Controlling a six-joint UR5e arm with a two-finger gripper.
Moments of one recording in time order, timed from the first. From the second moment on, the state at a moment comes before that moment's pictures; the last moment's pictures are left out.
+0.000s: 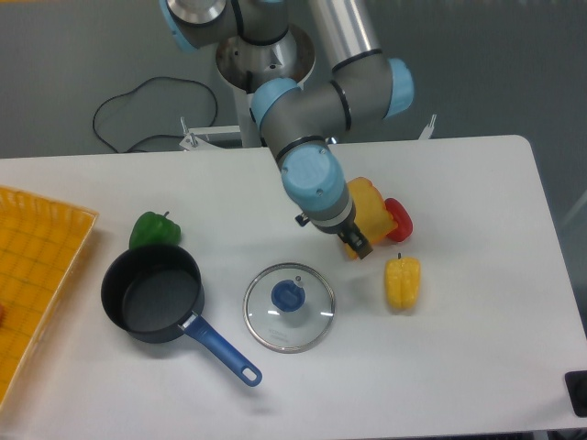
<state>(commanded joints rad) 2.50 -1.87 -1.76 -1.24 1.85 1.32</state>
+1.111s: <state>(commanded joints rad) 2.58 -1.97 -1.67 -1.24 1.85 1.23</state>
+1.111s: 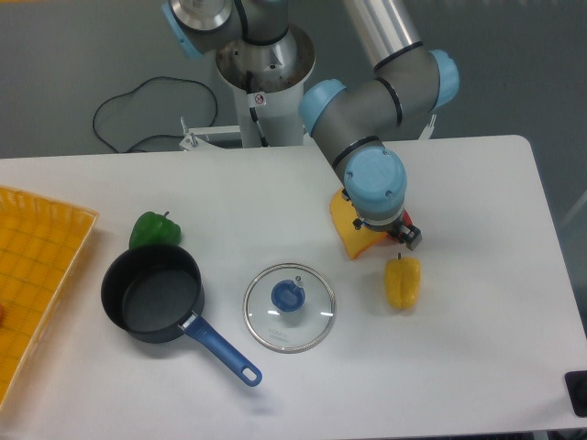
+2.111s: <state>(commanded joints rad) 2.59 -1.99 -1.70 -1.24 1.85 1.22</state>
